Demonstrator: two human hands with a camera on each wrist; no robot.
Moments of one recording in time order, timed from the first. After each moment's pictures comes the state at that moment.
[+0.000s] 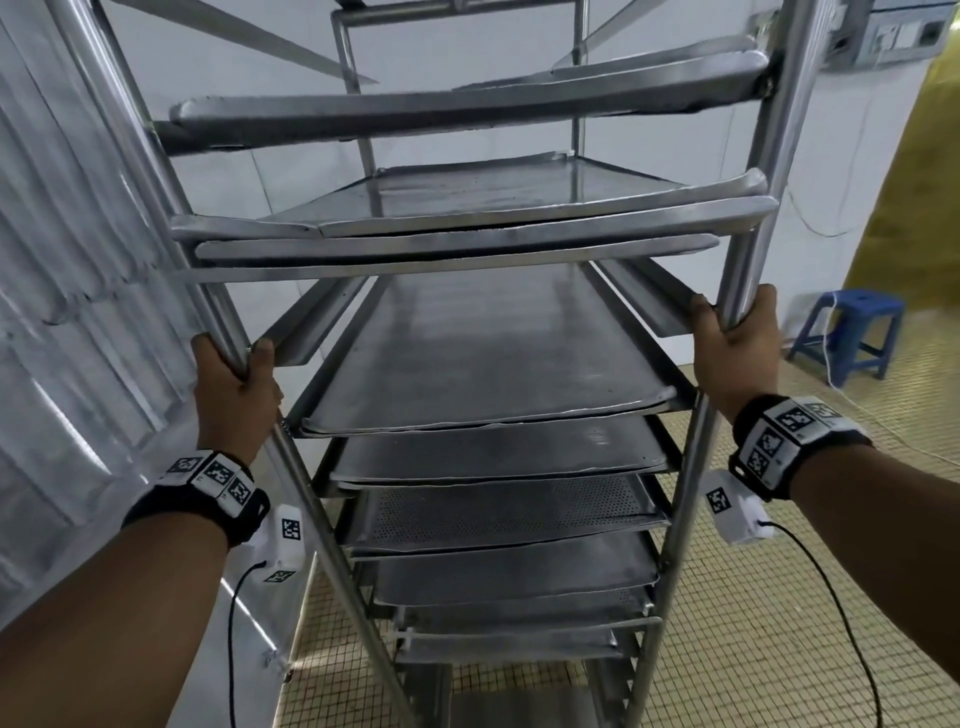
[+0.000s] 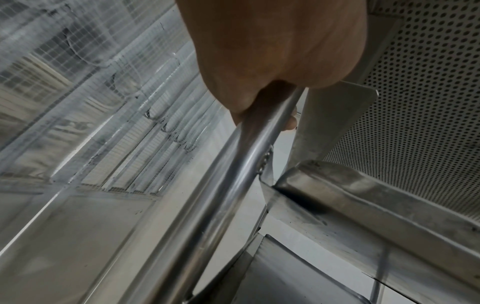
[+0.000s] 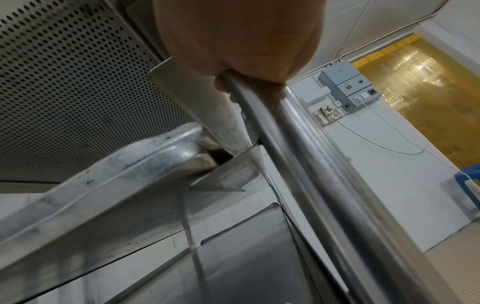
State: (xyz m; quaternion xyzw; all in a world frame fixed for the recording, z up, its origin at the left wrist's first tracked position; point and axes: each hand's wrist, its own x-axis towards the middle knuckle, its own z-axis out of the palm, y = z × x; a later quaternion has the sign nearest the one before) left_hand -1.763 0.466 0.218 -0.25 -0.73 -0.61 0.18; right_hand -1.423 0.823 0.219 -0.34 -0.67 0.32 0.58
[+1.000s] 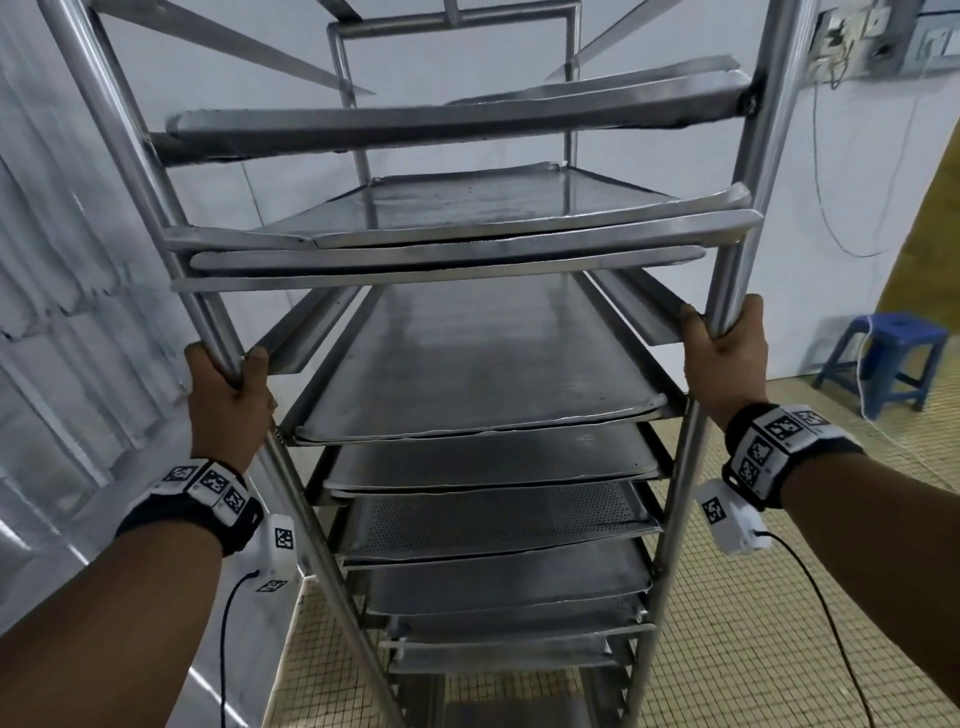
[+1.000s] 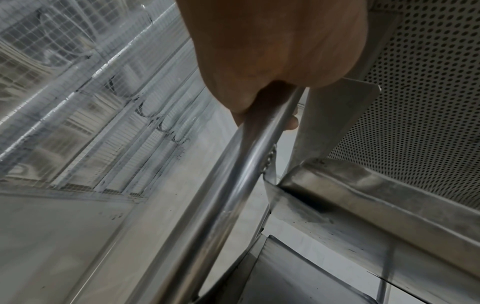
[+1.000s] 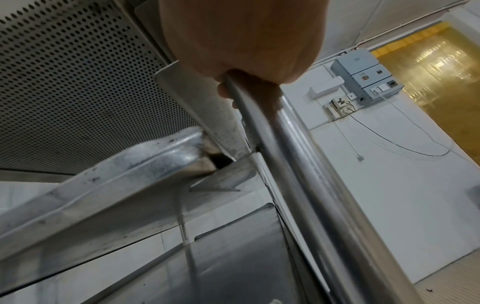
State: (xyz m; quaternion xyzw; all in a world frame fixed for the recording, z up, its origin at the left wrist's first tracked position) left_hand -1.875 0.581 0.221 -0.24 -0.74 -0.60 0.20; right_hand -1.553 0.955 0.216 -0.32 -0.67 0.37 0.56
